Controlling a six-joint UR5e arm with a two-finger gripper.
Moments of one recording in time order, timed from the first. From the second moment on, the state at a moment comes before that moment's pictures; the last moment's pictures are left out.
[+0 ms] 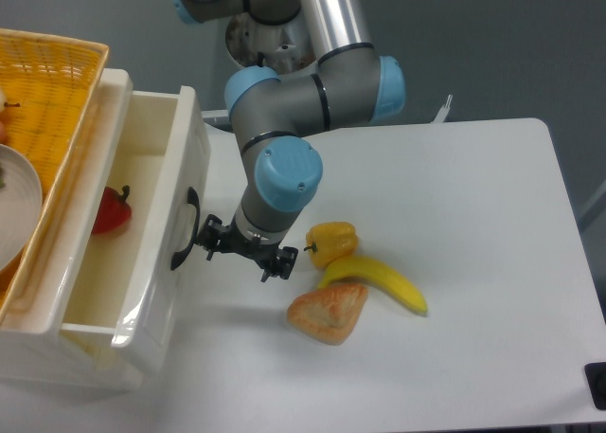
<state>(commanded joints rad) 2.28 -1.95 -1.59 -1.25 1.26 0.58</state>
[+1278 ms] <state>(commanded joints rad) 2.22 -1.95 -1.59 -1.24 1.26 0.58</state>
